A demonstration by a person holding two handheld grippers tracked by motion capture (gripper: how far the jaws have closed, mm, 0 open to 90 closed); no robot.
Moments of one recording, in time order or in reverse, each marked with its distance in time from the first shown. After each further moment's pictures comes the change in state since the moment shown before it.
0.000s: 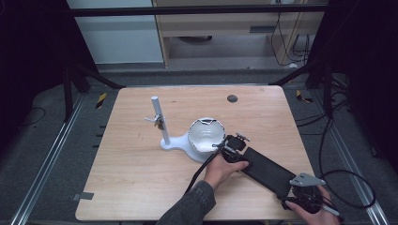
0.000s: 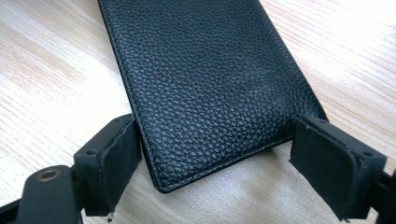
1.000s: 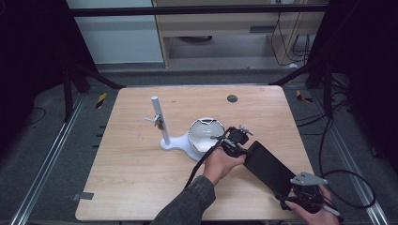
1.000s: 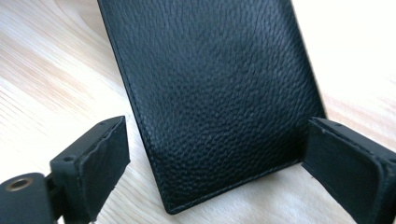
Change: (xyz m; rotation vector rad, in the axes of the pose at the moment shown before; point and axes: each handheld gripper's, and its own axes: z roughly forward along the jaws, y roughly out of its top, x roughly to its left) left arm -0.016 0.021 -0.040 -0.030 -0.031 0.133; right arm 0.003 0.007 -0.006 -0.050 0.038 0.037
